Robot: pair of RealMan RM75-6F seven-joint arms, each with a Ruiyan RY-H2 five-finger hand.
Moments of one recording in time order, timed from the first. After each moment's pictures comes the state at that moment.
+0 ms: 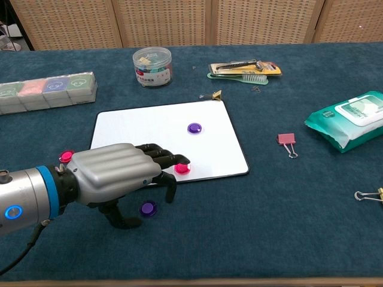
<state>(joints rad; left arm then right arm) -0.69 -1.62 0.02 -1.69 1.26 0.85 0.67 0.10 -1.02 0.06 -1.78 -1.29 1.38 0.11</state>
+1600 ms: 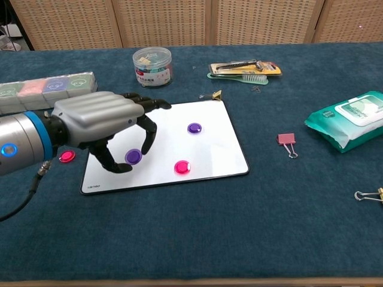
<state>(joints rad) -0.72 -1.55 -0.07 -1.68 1.19 0.94 0.63 0.08 -1.02 0.08 -1.79 -1.30 1.35 0.12</state>
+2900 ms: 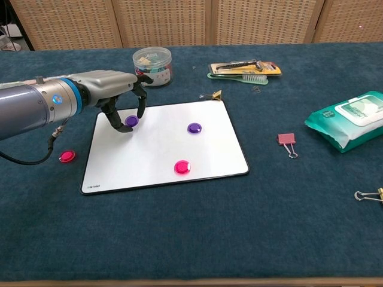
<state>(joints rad) -0.88 -1.66 -0.19 -1.27 0.97 0.79 0.43 0.08 -1.02 0.09 -1.77 -1.27 1.32 0.12</state>
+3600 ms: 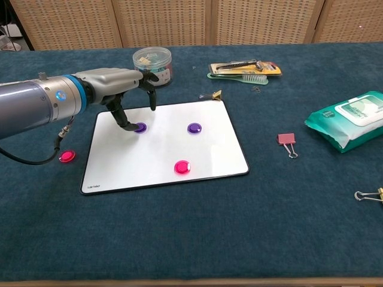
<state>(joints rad) -0.90 -1.64 -0.19 -1.34 0.95 0.81 0.43 0.08 -1.02 0.10 -1.77 -1.28 1.32 0.13</state>
